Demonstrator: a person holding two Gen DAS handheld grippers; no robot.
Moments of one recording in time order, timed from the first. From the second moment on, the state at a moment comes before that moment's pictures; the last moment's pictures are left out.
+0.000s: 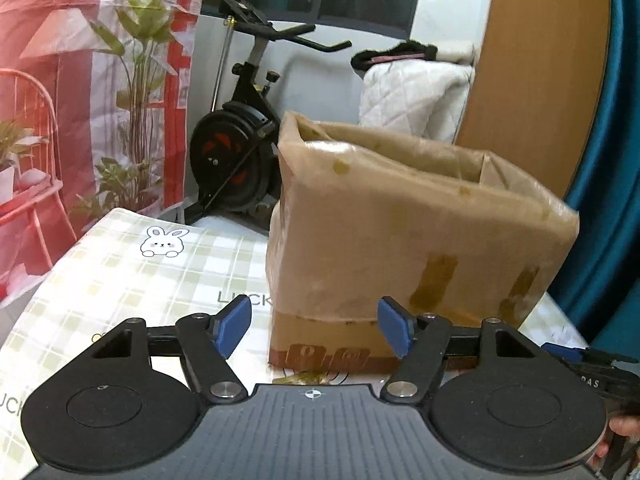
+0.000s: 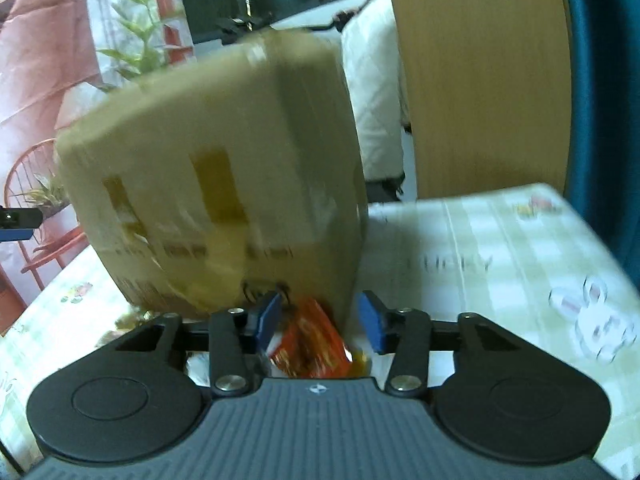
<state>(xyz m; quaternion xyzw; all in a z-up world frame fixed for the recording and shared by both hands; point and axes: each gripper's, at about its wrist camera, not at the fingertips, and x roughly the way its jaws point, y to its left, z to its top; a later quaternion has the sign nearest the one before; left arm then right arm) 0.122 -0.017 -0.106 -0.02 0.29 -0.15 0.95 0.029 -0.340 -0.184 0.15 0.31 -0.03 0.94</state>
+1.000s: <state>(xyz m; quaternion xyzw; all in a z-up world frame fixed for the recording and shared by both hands) 0.122 -0.011 -0.160 -0.04 0.38 -0.13 0.92 -0.004 -0.342 -0.228 0.24 0.24 -0.03 0.94</state>
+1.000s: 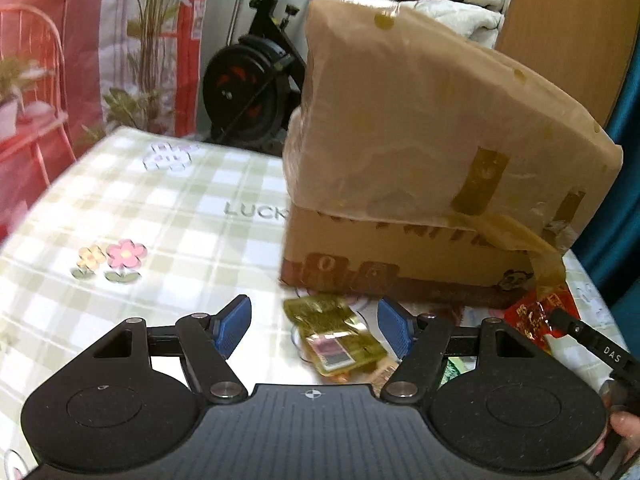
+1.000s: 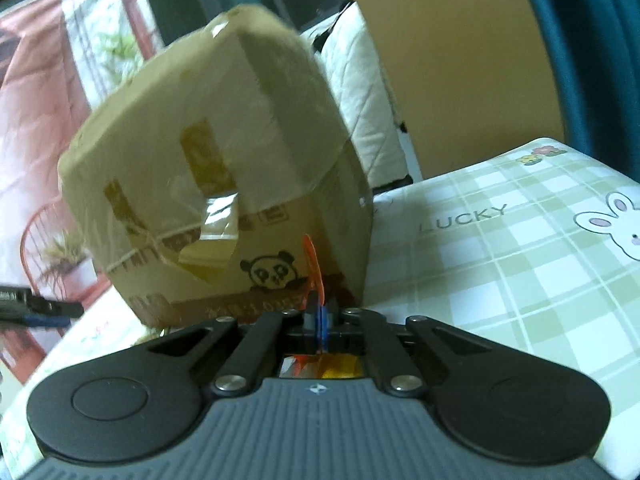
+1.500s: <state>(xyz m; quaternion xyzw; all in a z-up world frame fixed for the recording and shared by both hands) 0.169 -0.041 -0.208 -0.06 0.45 -0.07 0.89 -0.012 -0.358 -0.234 0.28 0.21 -0.03 0.94</state>
